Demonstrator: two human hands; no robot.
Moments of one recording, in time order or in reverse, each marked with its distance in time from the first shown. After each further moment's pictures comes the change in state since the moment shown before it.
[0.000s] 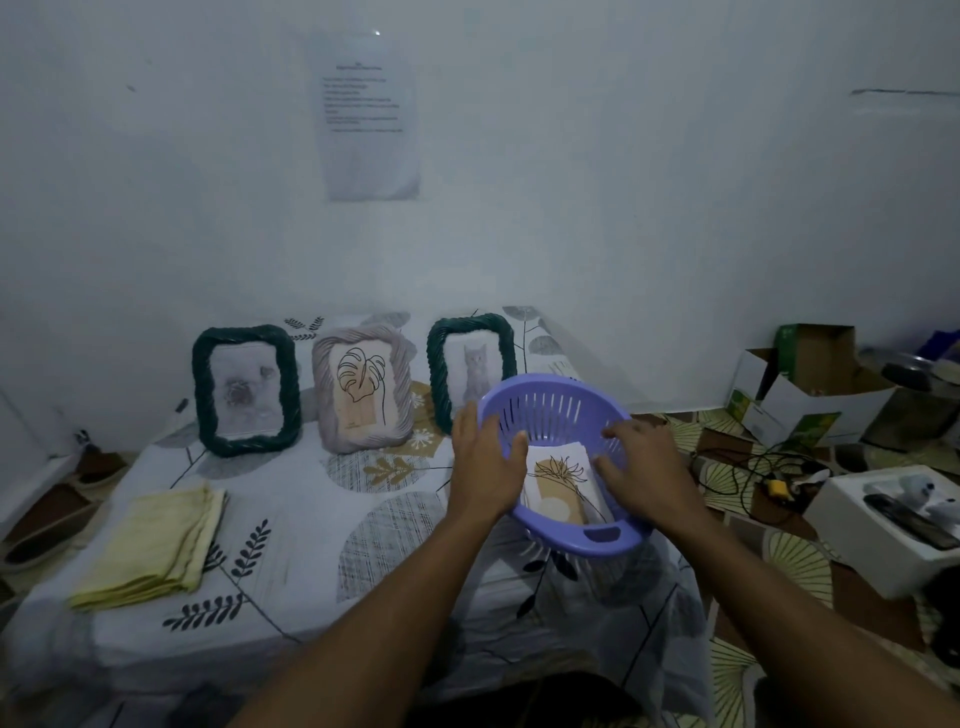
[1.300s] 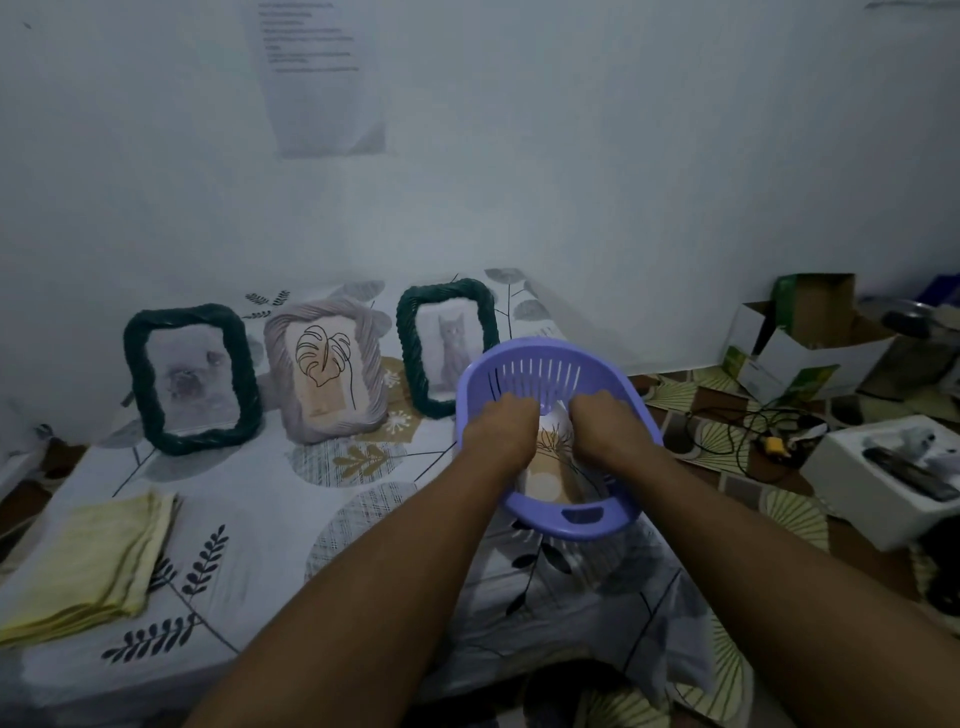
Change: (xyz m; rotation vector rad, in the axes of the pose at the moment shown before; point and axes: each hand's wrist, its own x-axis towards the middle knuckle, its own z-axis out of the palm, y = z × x) left_hand 0.062 0.021 0.040 0.754 -0.410 0.103; right_hand 0.054 -0.026 0.022 -0.309 -0.336 0.043
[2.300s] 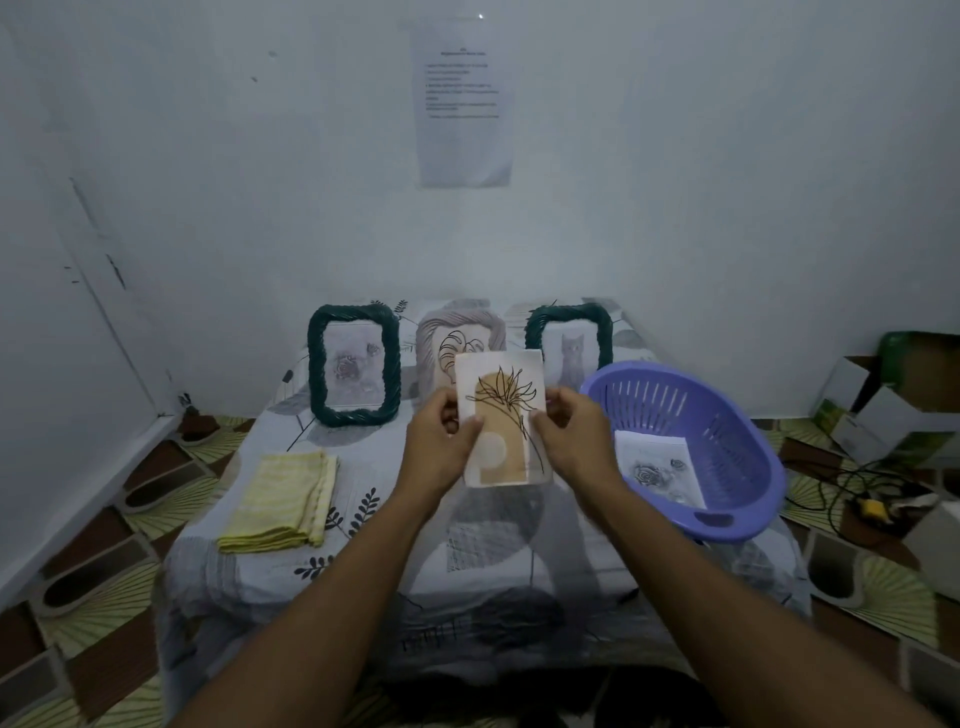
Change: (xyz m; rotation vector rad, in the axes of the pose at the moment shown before) left_hand -0.143 -0.171 -0.022 -1.206 0.600 -0.160; right_hand -0.059 -0.172 0.000 1.145 0.263 -0.129
